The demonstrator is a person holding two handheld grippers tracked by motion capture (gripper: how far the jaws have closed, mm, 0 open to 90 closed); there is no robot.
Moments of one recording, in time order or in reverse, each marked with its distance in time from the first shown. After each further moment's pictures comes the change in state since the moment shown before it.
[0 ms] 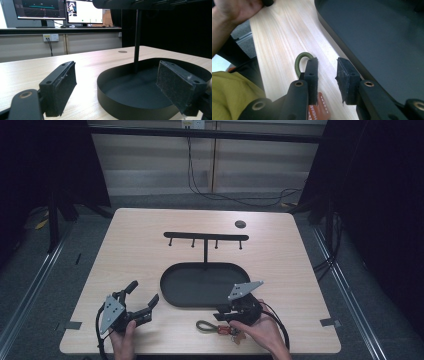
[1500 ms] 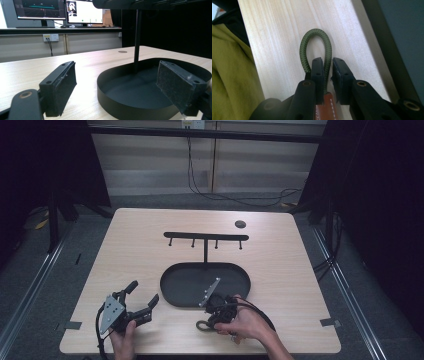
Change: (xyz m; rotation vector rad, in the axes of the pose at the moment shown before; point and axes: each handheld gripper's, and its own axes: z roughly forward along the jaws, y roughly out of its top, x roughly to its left) left arm 0.000 0.000 0.000 0.000 0.000 0.000; right arm 0.012 0.035 0.054 0.475 0.051 -0.128
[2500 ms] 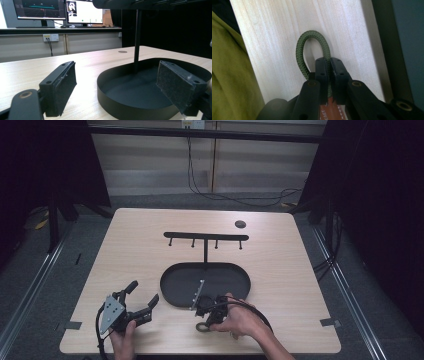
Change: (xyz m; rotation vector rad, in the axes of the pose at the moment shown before) left arm 0.000 0.000 0.000 0.001 0.000 0.000; right arm 0.009 0.024 0.006 0.168 -0.053 -0.074
